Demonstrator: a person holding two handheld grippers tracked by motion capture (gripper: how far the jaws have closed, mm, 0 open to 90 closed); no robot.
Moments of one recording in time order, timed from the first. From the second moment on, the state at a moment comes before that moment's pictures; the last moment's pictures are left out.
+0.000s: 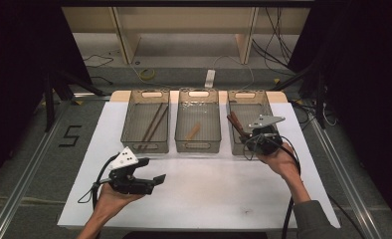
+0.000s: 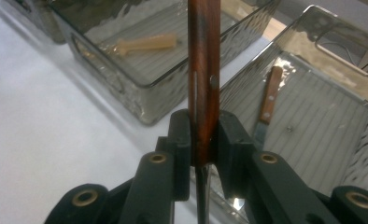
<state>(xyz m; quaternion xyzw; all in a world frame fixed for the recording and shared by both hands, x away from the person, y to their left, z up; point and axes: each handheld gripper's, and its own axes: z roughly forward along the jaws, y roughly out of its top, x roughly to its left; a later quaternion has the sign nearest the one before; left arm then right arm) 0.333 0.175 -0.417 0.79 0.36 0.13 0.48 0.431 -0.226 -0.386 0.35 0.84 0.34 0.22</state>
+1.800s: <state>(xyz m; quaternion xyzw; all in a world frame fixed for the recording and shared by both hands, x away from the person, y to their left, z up) 0.329 0.181 -0.416 0.78 0.37 0.14 0.49 0.547 -0.228 -0.400 0.50 0.79 0.29 0.20</state>
